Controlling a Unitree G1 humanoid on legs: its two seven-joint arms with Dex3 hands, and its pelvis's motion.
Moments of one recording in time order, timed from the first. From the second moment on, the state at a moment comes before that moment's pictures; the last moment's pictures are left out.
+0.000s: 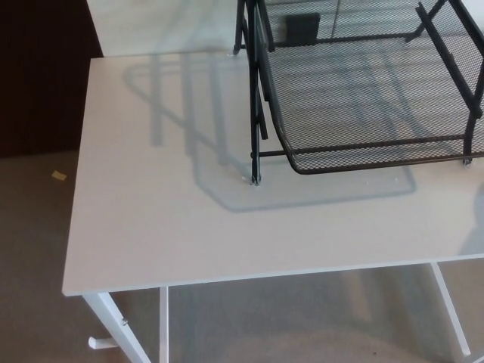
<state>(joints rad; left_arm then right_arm) 0.23 0.80 0.27 1.20 -0.05 -0.02 -0.31 -0.69 -0.79 0.18 1.02 -0.31 0.11 0.41</state>
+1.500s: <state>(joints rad) 0.24 0.81 0.21 1.19 -0.02 -0.07 -0.32 -0.57 -0.73 0.38 0.95 -0.54 0.09 -0.16</state>
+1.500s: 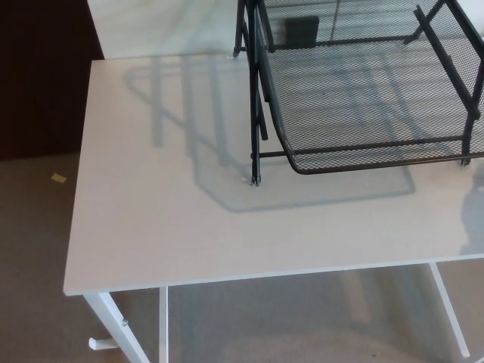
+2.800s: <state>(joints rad) 0.22 0.81 0.22 1.19 -0.02 -0.10 -0.31 -0.50 -0.80 0.40 0.83 -0.56 -0.01 -0.05</state>
